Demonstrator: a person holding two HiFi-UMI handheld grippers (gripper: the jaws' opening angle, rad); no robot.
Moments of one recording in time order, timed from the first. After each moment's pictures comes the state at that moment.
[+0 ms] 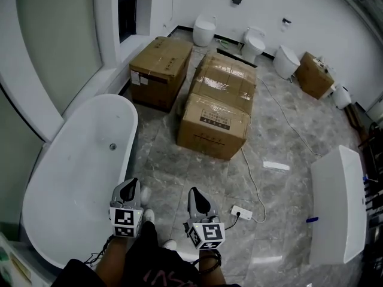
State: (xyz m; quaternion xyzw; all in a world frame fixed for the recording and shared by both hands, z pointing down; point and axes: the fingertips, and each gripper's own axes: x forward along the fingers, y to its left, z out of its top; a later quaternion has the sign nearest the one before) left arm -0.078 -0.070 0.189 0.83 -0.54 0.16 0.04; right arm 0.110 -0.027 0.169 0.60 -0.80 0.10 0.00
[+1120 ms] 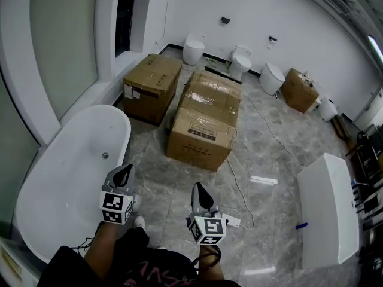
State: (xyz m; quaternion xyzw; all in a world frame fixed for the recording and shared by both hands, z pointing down) left arm -0.071 -0.057 0.098 0.86 -0.51 0.08 0.00; right arm 0.145 0.011 0.099 0.63 -0.77 0.03 0.00
